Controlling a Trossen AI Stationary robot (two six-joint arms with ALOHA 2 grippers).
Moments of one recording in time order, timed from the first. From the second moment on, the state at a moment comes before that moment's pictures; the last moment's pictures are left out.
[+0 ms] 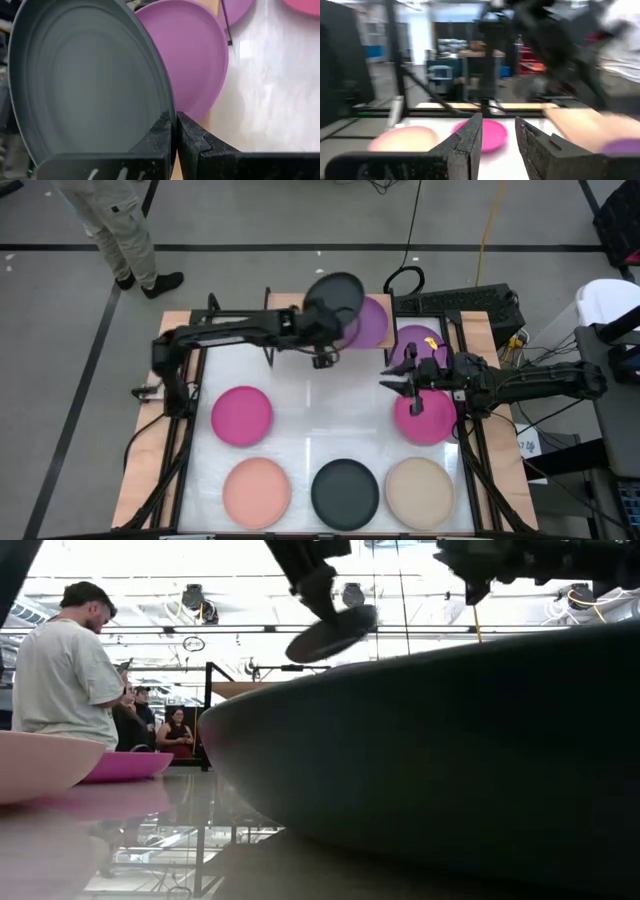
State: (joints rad) left arm 0.20 1.87 1.82 -0.75 -0.37 0.38; right arm -0.04 0.72 0.36 0.44 -0.08 0.02
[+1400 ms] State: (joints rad) left arm 0.09 1.68 1.79 -0.66 -0.37 0.21; right arm -0.04 0.54 0.31 0.33 -0.23 0.06
